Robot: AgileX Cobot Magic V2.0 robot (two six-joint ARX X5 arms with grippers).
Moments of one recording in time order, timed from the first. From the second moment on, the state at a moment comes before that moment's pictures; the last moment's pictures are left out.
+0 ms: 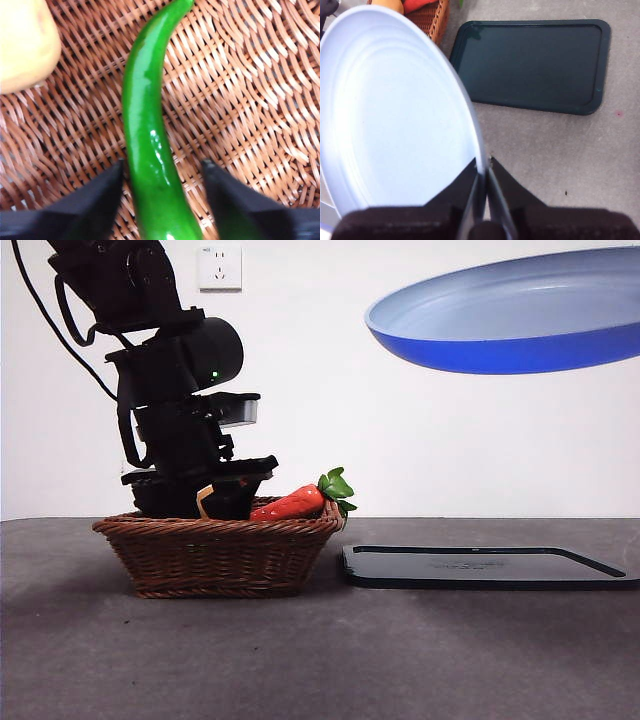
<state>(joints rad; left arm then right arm) -0.44 1.94 1.37 -0.56 0.05 0.04 0.11 0.87 1.02 -0.95 -0.34 0.06</state>
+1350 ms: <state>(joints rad) -0.61 1.49 1.37 -0.73 0.24 -0.03 0.19 1.36 1.02 -0.74 -0.47 0.19</state>
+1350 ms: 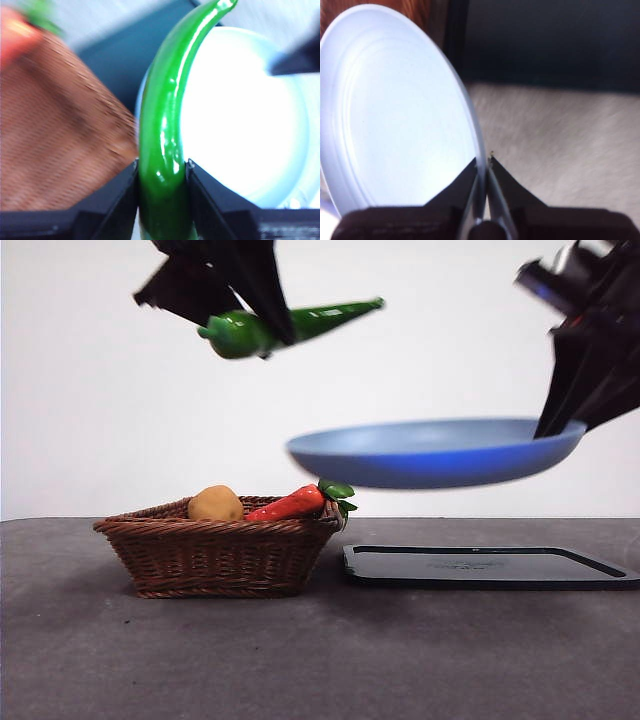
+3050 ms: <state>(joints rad) -0.70 1.48 1.37 -0.77 0.21 -0.01 0.27 1.40 1.02 -0.70 -0.52 0.27</state>
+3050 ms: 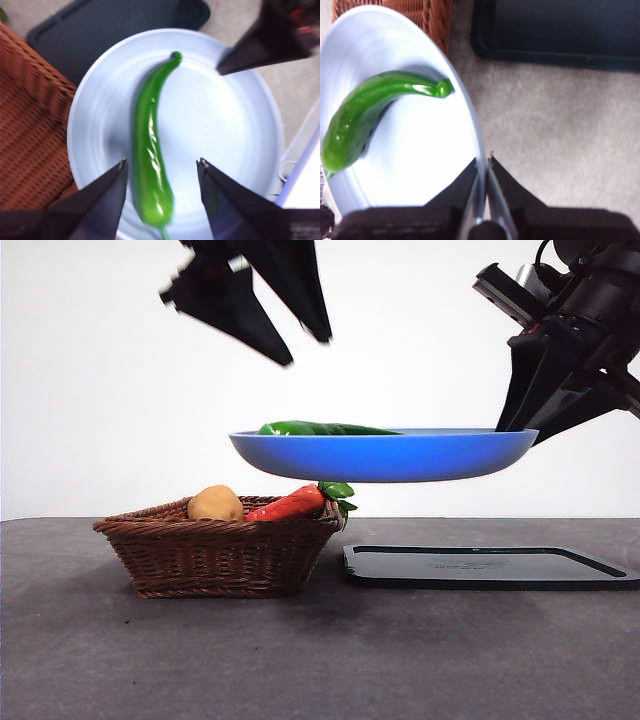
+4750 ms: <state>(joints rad) -0.70 1.08 1.37 -0.85 0.22 -0.05 -0.05 1.89 1.19 -0.43 -0.44 0.36</state>
